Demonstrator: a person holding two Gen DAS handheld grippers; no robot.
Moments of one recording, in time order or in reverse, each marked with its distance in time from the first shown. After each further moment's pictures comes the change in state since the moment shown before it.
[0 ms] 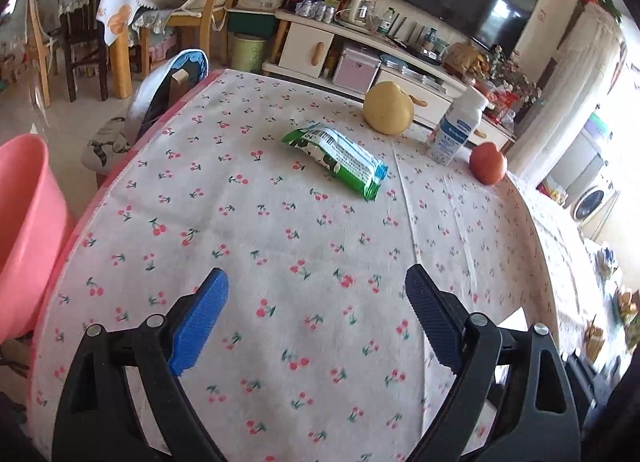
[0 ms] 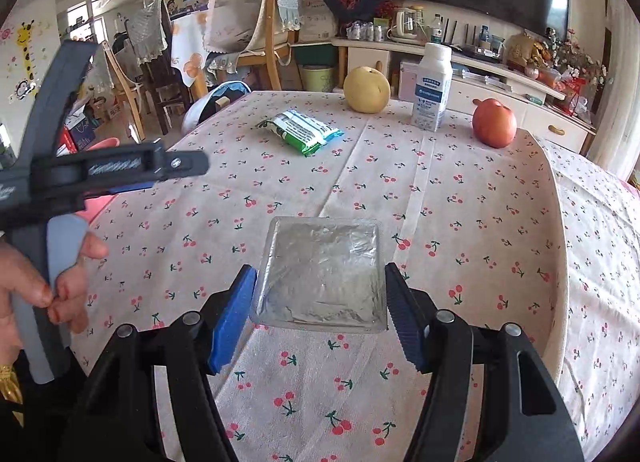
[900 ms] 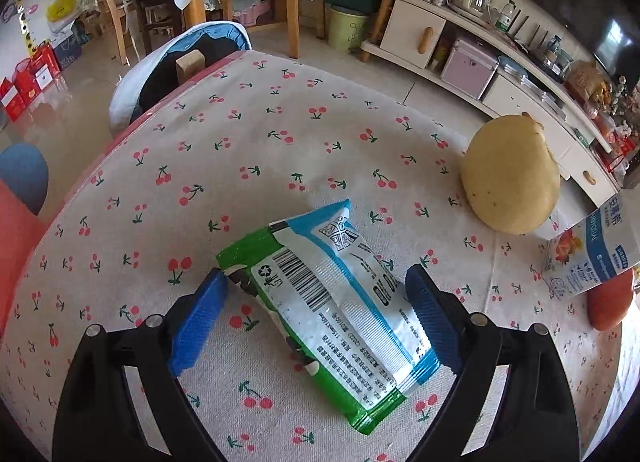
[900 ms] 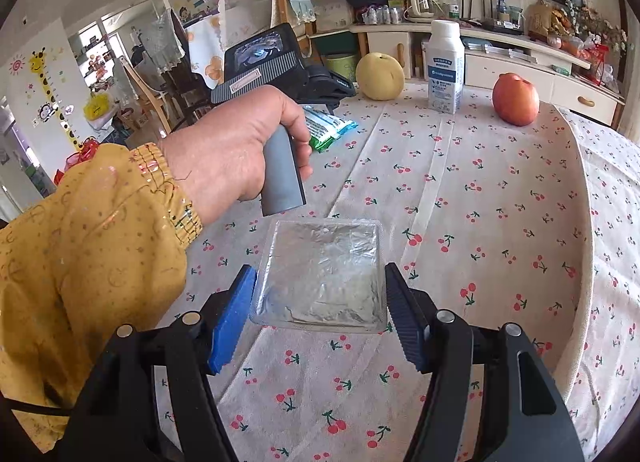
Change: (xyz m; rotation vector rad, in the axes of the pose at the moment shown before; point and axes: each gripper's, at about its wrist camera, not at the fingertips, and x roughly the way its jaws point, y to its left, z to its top) left arm 0.169 -0.043 0.109 -0.184 0.085 0.392; right arm -0.002 -0.025 0.002 0.072 0.045 0.153
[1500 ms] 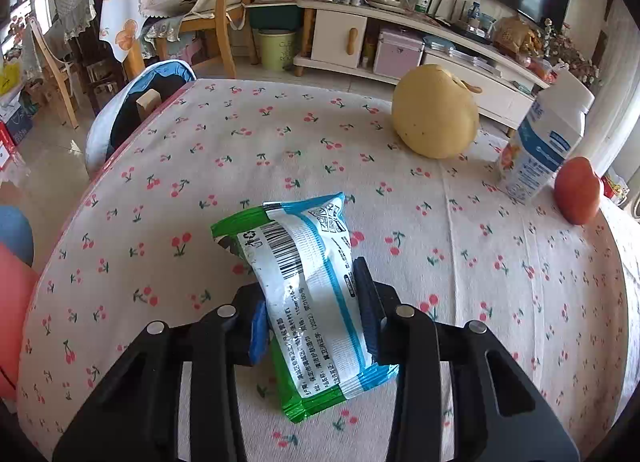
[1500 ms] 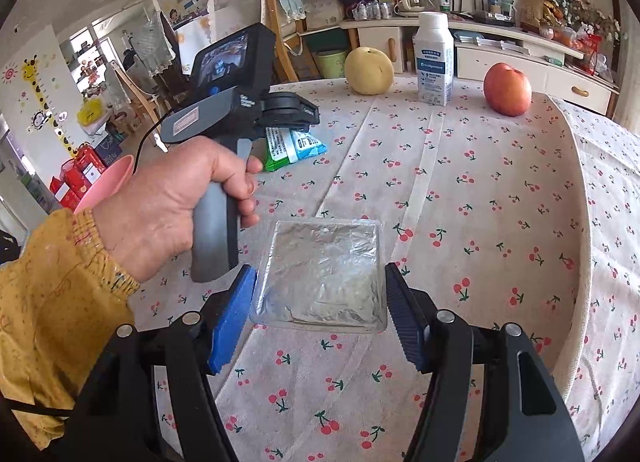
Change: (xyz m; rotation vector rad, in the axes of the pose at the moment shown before) left arm -0.039 0.011 -0.050 0.246 -0.085 -0.150; right arm 0.001 -0.005 -0.001 0.034 0.010 -0.016
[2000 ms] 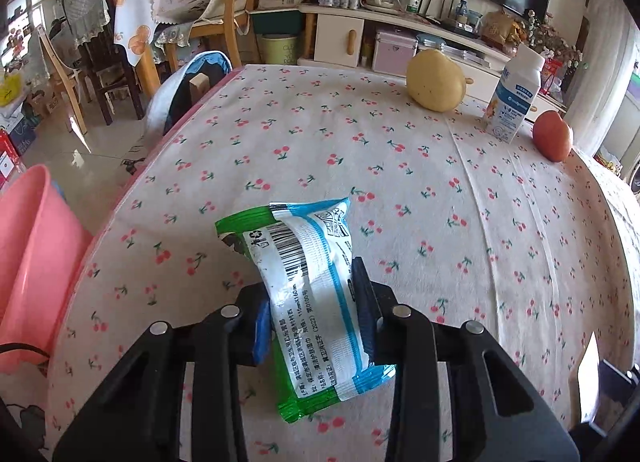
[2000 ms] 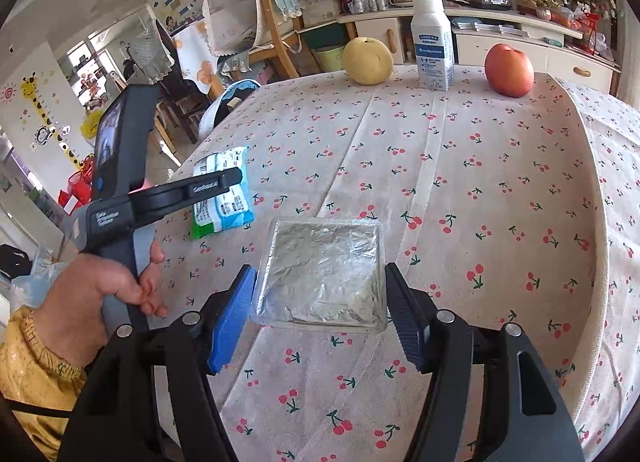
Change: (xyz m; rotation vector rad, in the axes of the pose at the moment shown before) left arm -0.069 0.063 -0.073 0.053 -0.023 0.017; right arm 0.004 -0.002 -0.004 0.059 0.018 0.053
